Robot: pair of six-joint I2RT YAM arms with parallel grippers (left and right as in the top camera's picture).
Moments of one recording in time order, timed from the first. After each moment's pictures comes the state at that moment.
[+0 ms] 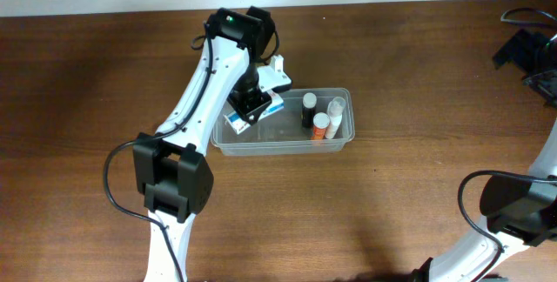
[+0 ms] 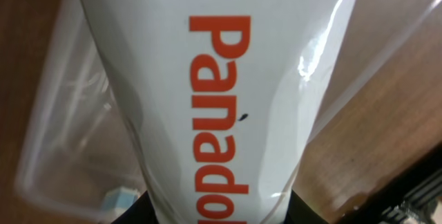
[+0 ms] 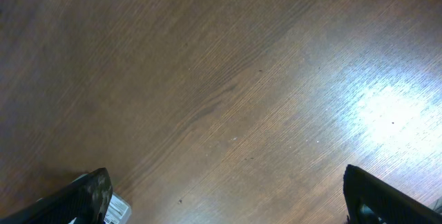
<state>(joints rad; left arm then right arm) -0.42 2.27 2.25 -1.65 0.07 0.62 -0.44 1.98 2.36 -1.69 0.03 0.40</state>
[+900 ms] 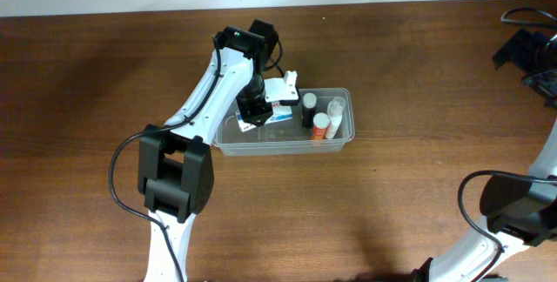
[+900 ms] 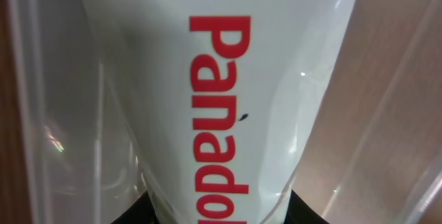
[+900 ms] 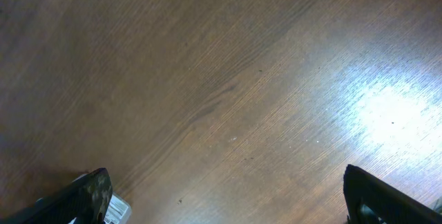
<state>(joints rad) -0.42 2.27 2.07 -1.37 0.10 0.94 -0.44 1.98 2.36 -1.69 0.03 0.40</state>
